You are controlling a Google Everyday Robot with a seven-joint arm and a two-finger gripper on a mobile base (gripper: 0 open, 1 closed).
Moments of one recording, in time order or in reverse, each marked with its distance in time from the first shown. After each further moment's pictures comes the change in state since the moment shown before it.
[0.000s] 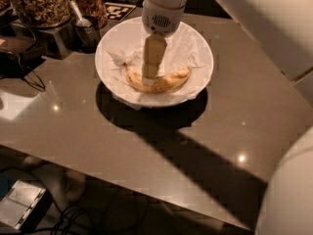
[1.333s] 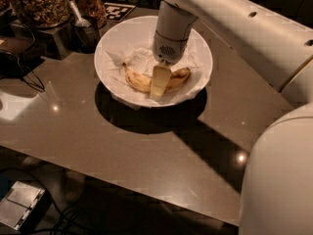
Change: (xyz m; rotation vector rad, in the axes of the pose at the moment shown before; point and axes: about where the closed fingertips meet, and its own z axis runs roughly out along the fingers) arm 0.035 -0.002 0.084 -0.149 0.031 0.124
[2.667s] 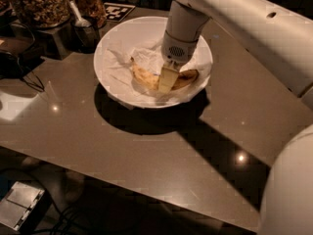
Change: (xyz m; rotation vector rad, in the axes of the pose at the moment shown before) arm 0.013 0.005 -0.006 0.018 -0.019 0.016
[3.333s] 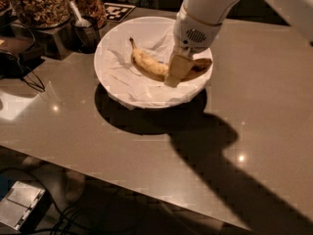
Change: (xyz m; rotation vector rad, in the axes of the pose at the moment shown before) arm 0.008 0.050 -0.079 0.094 -0.102 -0.057
